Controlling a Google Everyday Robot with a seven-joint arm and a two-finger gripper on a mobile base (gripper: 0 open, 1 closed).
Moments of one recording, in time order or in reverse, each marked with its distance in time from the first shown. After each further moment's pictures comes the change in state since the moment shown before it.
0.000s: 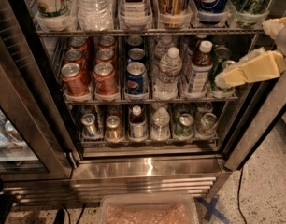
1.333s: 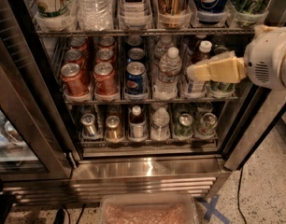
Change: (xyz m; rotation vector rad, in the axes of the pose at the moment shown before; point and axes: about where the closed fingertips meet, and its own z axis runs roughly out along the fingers) arm -0.017 0.012 0.025 0.233 -0.136 0.153
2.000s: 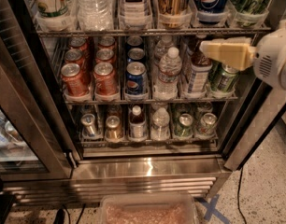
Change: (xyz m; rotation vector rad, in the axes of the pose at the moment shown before) arm -0.011 -0.043 -0.012 0.262 -0.143 0.160
